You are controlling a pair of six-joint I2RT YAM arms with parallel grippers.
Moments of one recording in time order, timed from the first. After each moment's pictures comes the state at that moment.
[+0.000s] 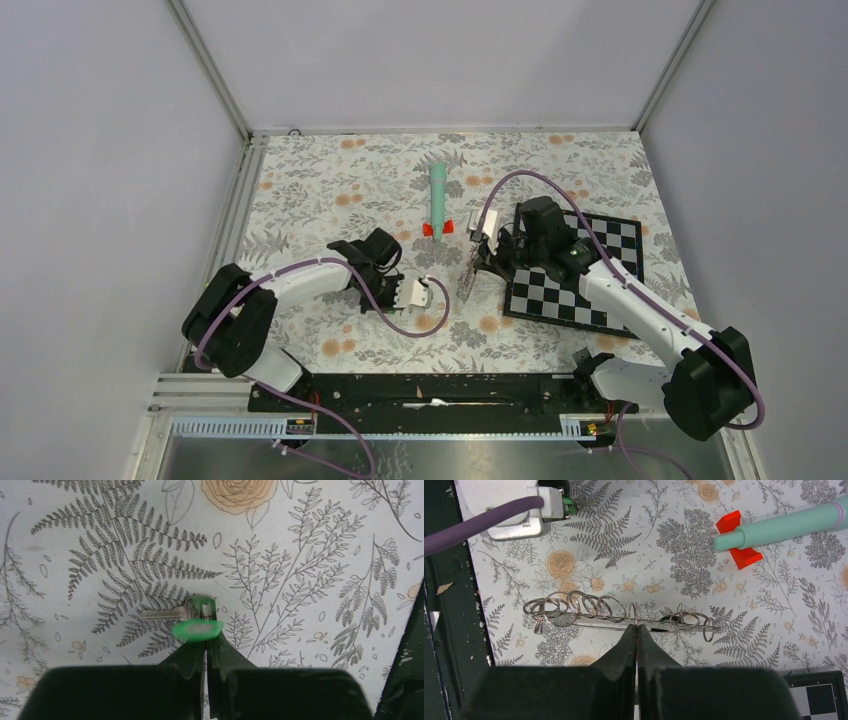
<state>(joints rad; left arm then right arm) -0.66 1.50 0.81 -0.68 0.35 0.99 0.54 1.18 0.85 -0.39 -0.58 -0.53</state>
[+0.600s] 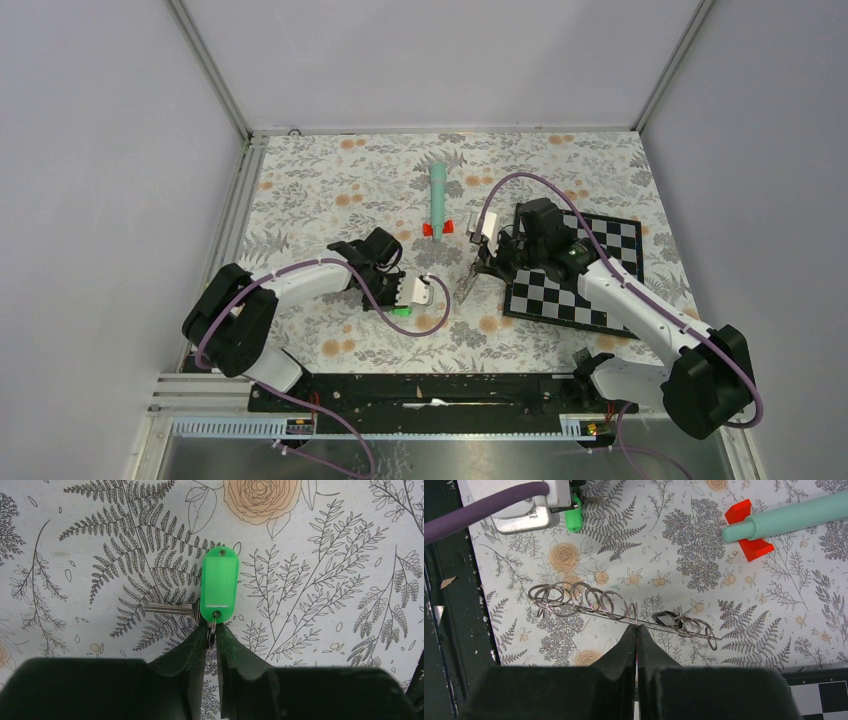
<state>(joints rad) -0.66 1.51 0.80 -0.59 0.34 0.99 0.53 1.19 0.84 -0.41 -0.58 -0.53</state>
